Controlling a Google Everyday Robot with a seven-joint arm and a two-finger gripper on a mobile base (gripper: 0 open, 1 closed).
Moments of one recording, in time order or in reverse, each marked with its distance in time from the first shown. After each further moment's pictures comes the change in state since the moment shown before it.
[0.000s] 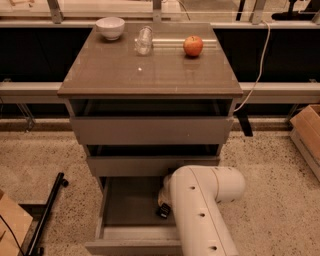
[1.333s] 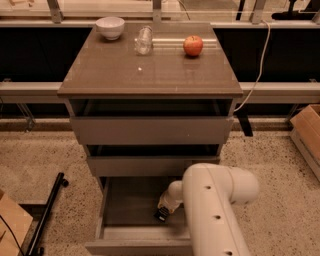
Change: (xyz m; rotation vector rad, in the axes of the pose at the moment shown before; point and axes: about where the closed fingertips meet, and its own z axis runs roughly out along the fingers) arm 0.017 0.000 -0.014 -0.099 -0.044 0.042
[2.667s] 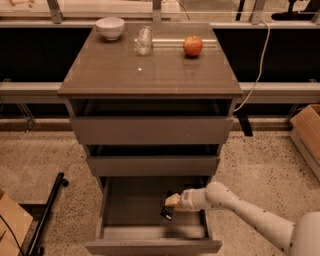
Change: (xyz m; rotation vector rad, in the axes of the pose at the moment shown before) arm 0.040 0.011 -0.166 -0.471 0.017 -0.174
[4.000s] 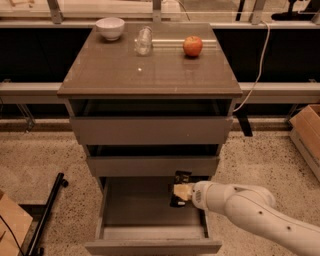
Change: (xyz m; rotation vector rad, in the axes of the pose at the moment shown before) arm 0.034 0.170 -0.208 0.133 -0.334 -0.474
